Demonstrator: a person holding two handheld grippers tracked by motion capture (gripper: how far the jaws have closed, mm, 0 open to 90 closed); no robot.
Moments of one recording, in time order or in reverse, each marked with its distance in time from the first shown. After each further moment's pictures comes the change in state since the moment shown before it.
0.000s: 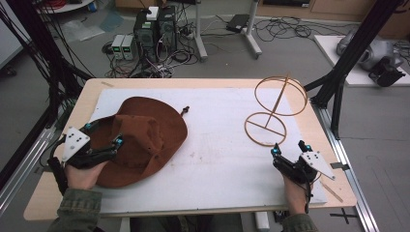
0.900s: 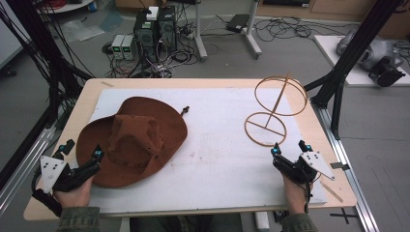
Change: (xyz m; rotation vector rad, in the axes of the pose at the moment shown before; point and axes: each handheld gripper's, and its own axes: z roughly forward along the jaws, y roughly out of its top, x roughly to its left) left arm 0.004 -0.049 -0.050 -0.158 0.266 -0.094; right arm 0.002 0.001 0.000 -0.006 -0.009 0.003
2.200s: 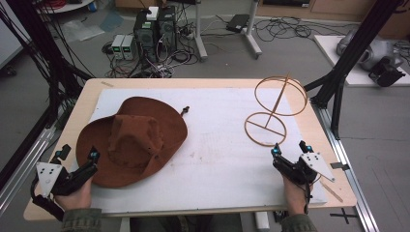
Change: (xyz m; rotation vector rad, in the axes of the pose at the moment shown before) left arm 0.004 -0.016 -0.007 -0.022 0.100 -0.086; right arm 0.003 0.001 -0.003 -0.008 -0.012 0.003
